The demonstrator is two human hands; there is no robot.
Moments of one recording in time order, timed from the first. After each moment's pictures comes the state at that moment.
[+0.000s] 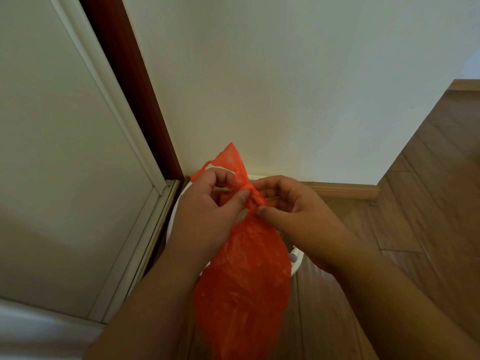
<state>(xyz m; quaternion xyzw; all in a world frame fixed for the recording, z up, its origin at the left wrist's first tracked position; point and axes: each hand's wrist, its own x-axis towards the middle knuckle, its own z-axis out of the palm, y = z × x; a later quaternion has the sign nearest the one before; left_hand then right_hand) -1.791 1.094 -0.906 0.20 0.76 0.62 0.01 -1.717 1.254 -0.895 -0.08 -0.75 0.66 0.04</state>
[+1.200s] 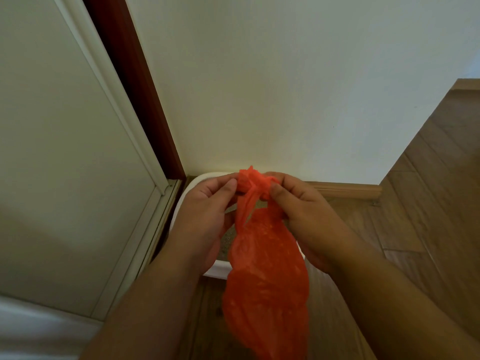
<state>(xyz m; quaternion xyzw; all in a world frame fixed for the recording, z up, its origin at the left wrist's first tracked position) -1.793 1.098 -0.904 0.03 0.62 0.76 0.20 -1.720 1.246 -0.894 -0.13 -0.64 0.76 0.03</state>
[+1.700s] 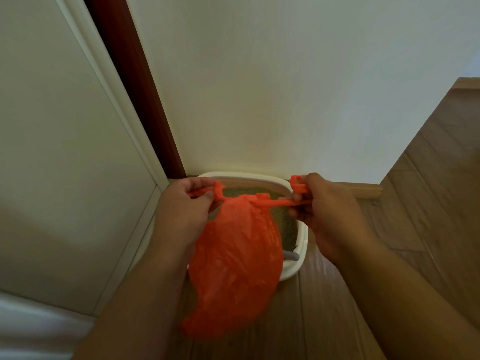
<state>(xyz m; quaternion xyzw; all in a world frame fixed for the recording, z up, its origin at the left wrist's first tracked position) -1.815 1.079 -0.916 -0.03 0.75 0.66 0.05 -1.724 1.266 -0.895 -0.30 -0.57 0.75 0.14</state>
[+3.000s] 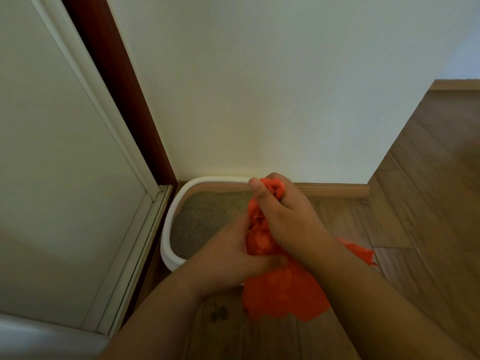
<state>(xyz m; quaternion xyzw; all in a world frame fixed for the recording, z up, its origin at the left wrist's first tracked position) -1.762 1.104 -0.913 0.32 0.74 0.50 0.31 -1.722 1.242 -0.897 -0.13 -0.78 0.59 0.15</state>
